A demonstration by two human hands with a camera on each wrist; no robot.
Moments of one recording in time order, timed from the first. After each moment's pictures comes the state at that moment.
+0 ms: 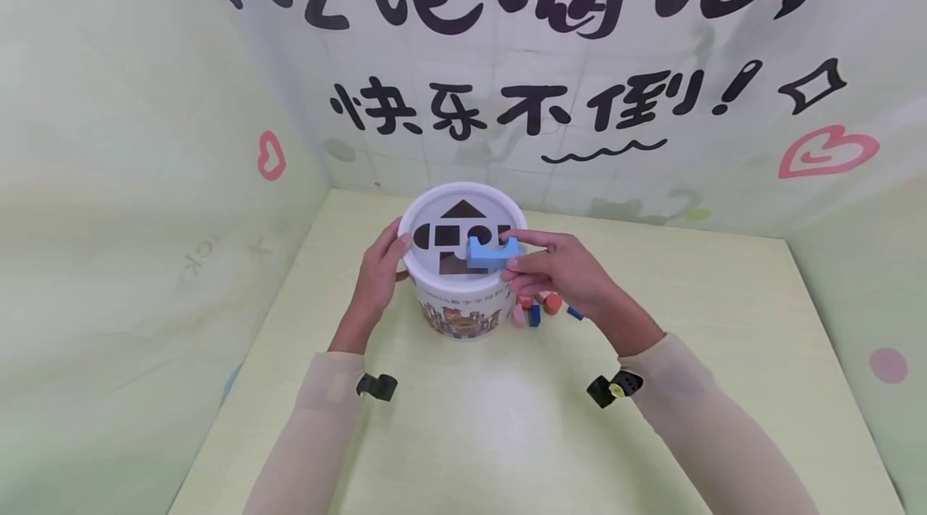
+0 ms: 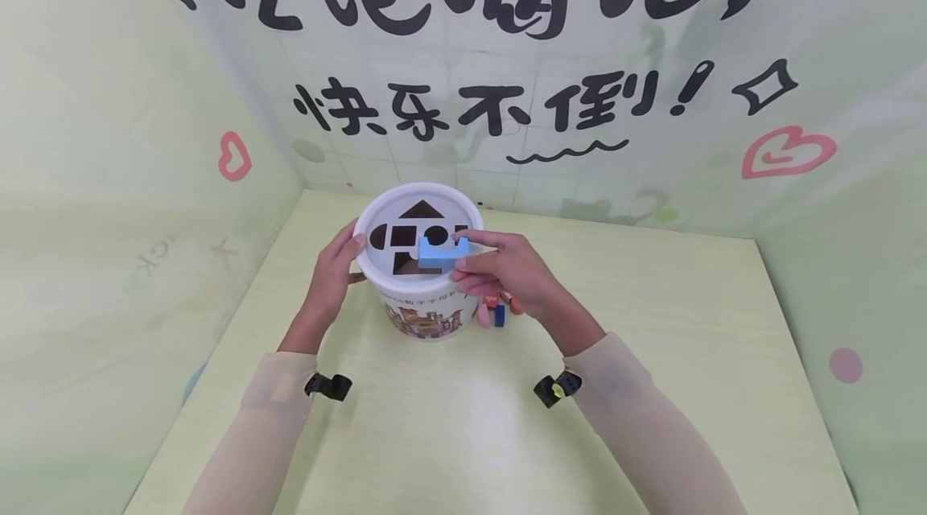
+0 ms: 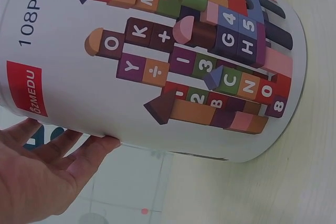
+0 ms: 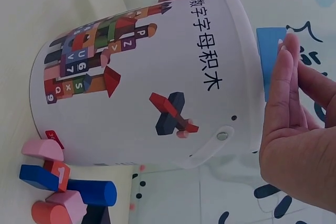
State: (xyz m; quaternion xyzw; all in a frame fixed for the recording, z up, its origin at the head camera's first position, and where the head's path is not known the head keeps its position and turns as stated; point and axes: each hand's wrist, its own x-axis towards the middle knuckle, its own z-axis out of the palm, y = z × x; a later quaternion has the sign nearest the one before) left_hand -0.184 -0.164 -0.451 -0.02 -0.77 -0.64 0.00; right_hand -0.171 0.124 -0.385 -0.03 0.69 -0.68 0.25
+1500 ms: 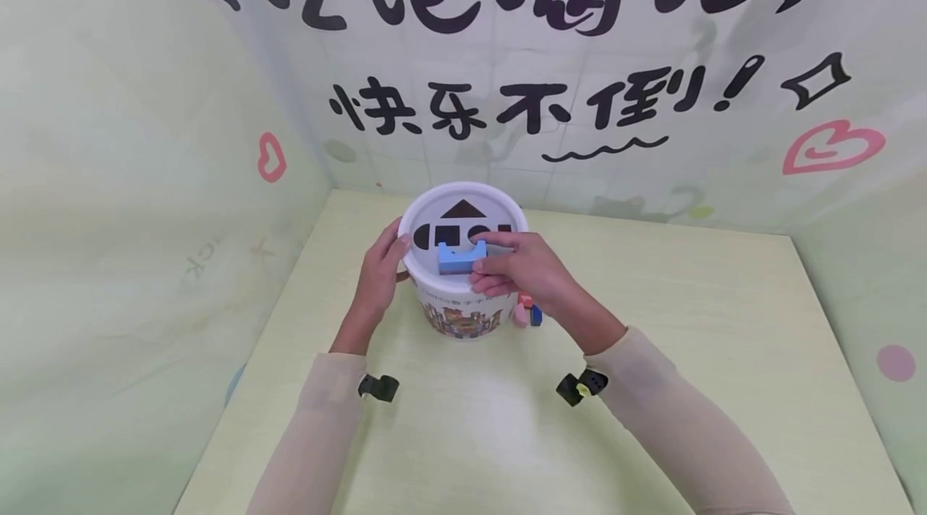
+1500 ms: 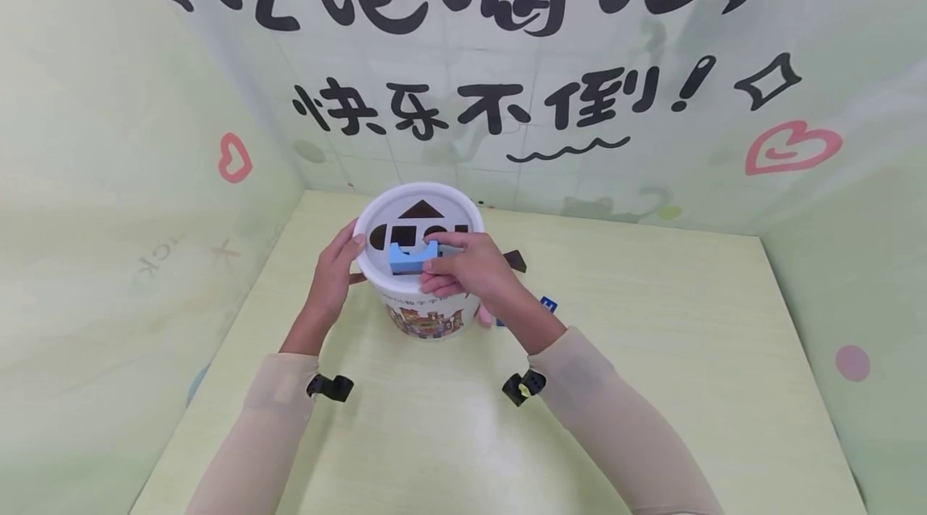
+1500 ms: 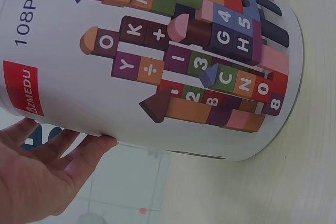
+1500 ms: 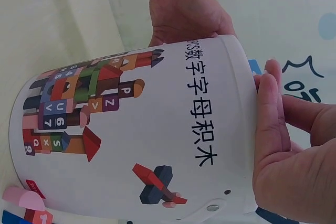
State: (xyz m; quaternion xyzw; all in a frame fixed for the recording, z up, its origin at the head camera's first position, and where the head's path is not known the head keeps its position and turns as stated) left_hand -0.186 -0.164 -0.455 -0.03 -0.78 -0.63 0.00; right_hand -0.171 0.078 -0.378 0.00 0.70 -0.67 0.26
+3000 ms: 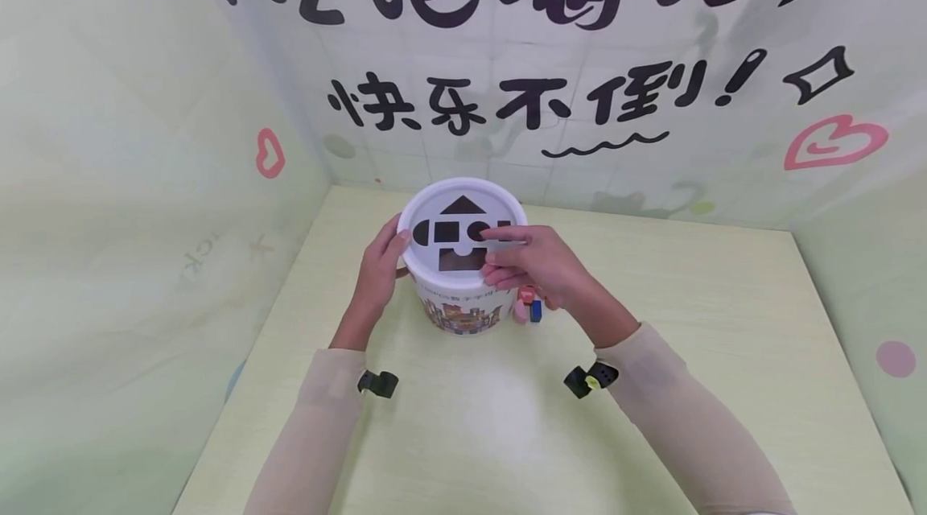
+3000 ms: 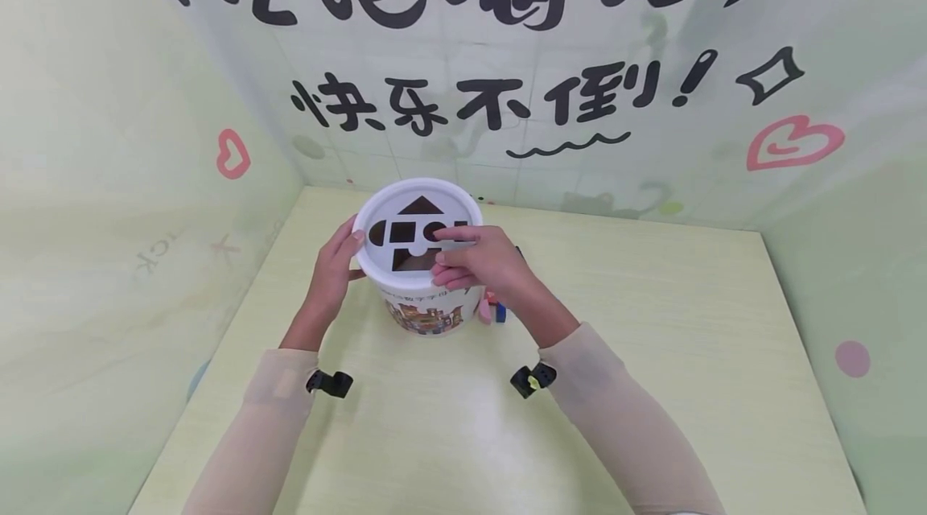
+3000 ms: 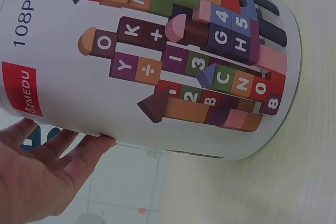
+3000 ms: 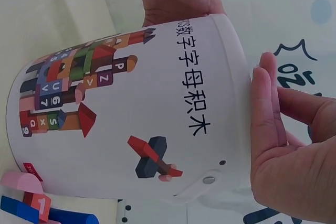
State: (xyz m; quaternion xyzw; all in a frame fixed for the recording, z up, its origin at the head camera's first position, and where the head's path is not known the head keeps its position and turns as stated) left_hand -0.186 -0.164 -0.456 -0.03 -0.77 -0.63 0.01; right_hand -0.174 0.093 -0.375 0.01 0.70 -0.67 0.26
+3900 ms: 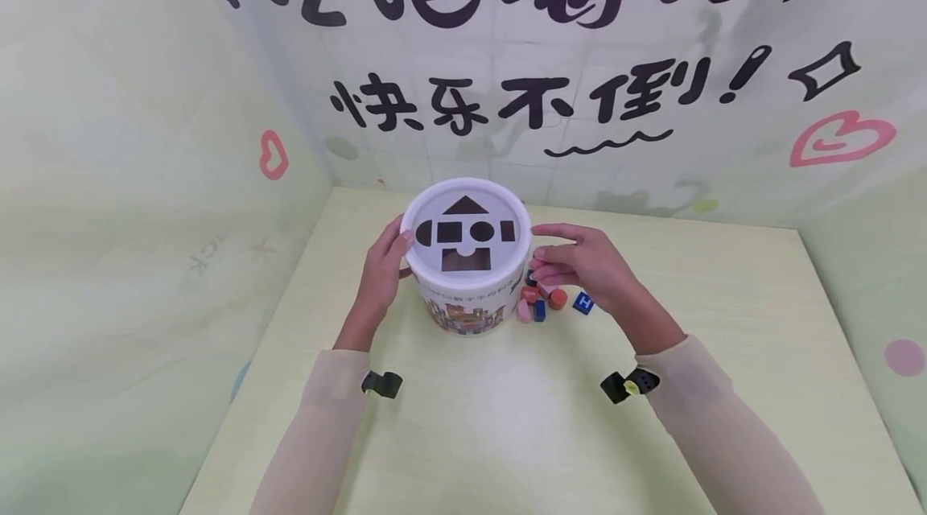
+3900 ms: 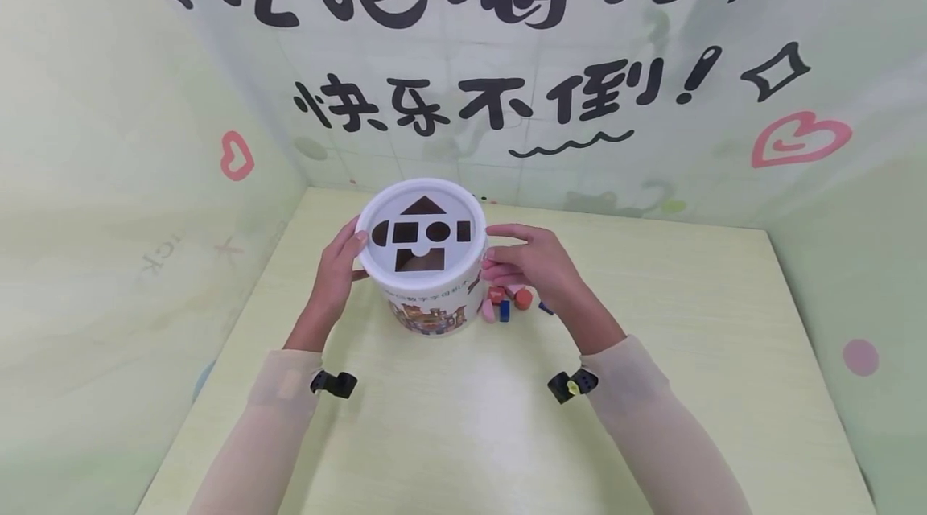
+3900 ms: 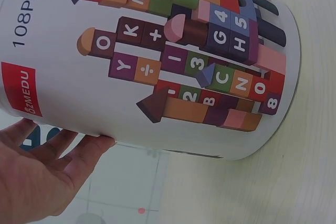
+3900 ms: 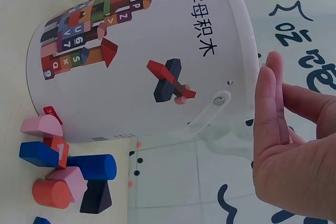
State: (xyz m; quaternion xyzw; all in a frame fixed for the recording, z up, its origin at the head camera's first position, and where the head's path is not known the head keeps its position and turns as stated) left_hand -0.187 -0.164 -0.458 -0.02 -0.77 -0.64 0.01; right_hand -0.175 0.145 -0.388 0.04 0.72 -0.66 0.22
